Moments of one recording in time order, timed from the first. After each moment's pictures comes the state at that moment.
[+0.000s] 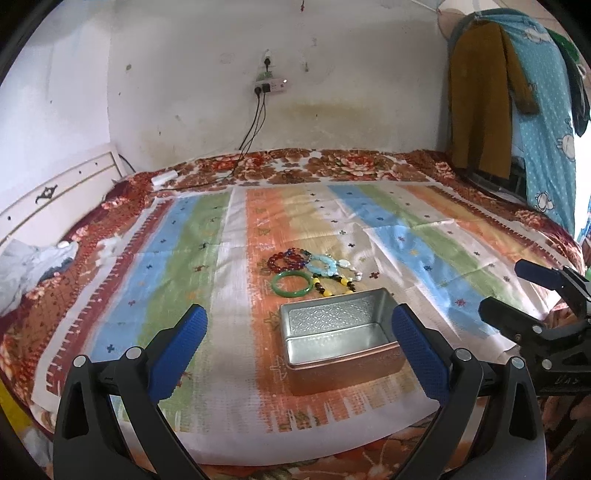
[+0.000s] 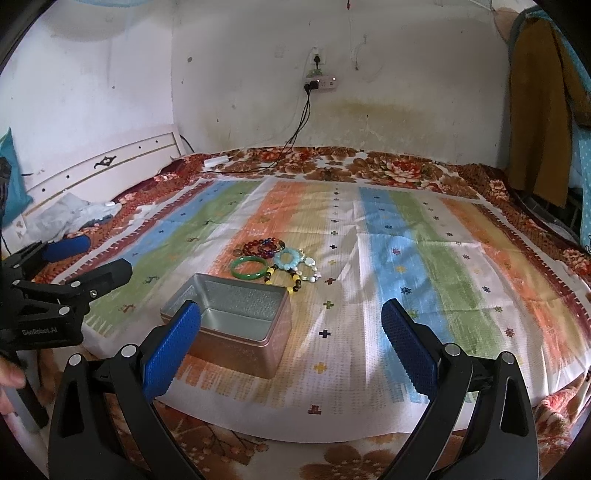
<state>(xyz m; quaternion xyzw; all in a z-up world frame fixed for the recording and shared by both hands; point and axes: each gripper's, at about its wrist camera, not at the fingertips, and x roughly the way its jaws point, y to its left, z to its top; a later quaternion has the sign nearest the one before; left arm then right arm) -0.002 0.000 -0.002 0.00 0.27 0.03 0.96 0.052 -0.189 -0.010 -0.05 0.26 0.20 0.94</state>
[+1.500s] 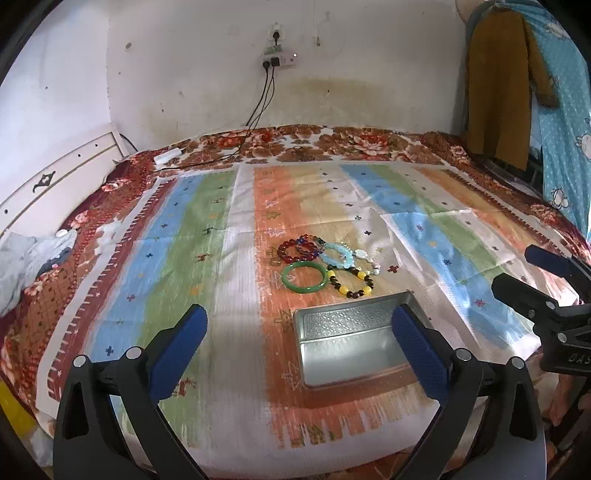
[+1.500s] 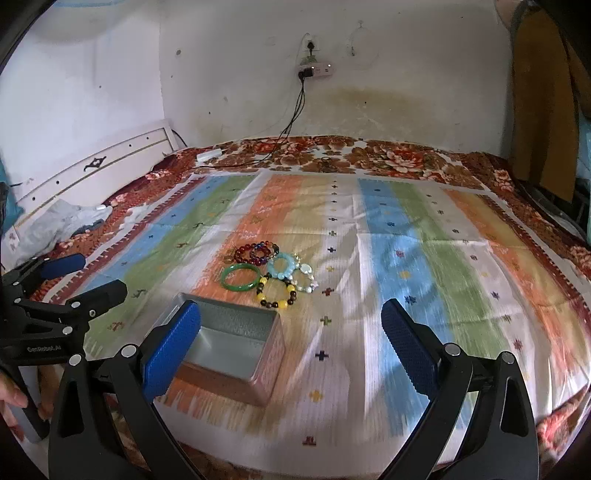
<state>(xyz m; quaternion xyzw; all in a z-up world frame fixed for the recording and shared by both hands) 0.046 0.017 -0.004 -0.01 0.33 0.04 0.94 0.103 -0.180 -0.005 -0.04 0.29 0.20 0.94</state>
